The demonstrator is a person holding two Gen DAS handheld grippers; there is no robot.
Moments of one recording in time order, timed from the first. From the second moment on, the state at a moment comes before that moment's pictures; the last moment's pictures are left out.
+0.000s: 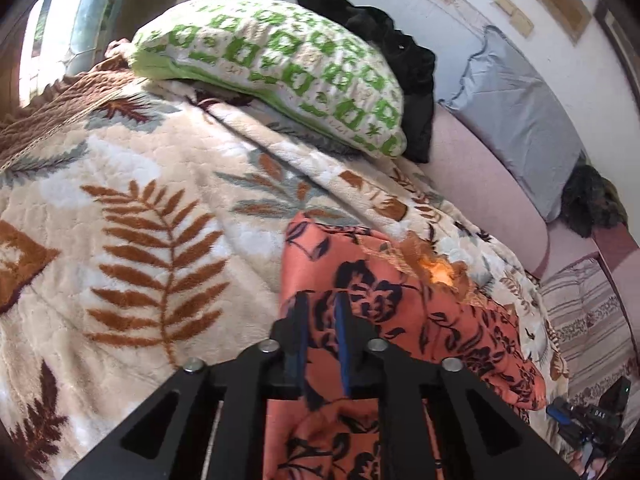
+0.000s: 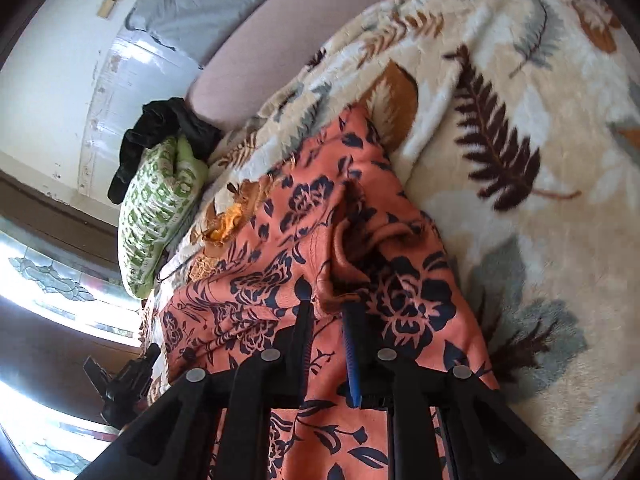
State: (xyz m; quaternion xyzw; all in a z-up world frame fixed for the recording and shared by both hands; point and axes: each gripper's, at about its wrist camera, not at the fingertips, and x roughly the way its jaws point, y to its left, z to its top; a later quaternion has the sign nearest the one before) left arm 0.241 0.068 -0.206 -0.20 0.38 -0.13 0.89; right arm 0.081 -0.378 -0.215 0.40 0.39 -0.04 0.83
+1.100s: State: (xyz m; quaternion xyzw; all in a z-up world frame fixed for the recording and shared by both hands) left arm 0.259 0.020 -0.244 -0.10 0.48 -0.19 0.85; right arm 0.216 -0.354 -0.125 0.12 0.30 -0.13 0.94
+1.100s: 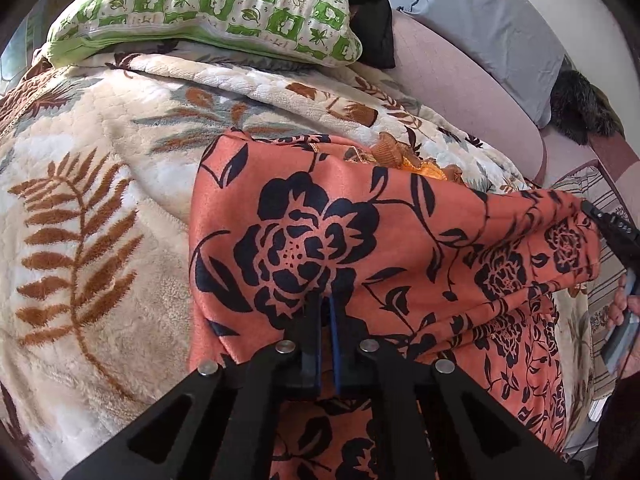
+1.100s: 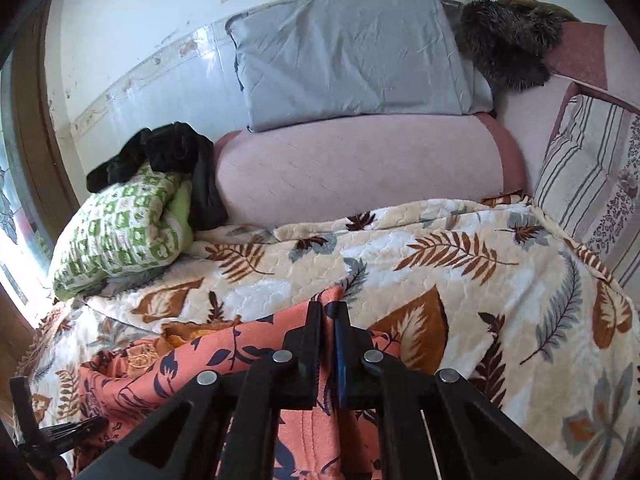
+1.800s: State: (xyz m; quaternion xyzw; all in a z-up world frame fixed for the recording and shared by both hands) left arm 0.265 0.025 -0.248 -0.13 0.52 -0.24 0.81; right arm 0.252 -0.286 -0.167 0.19 0.43 0.03 0.88
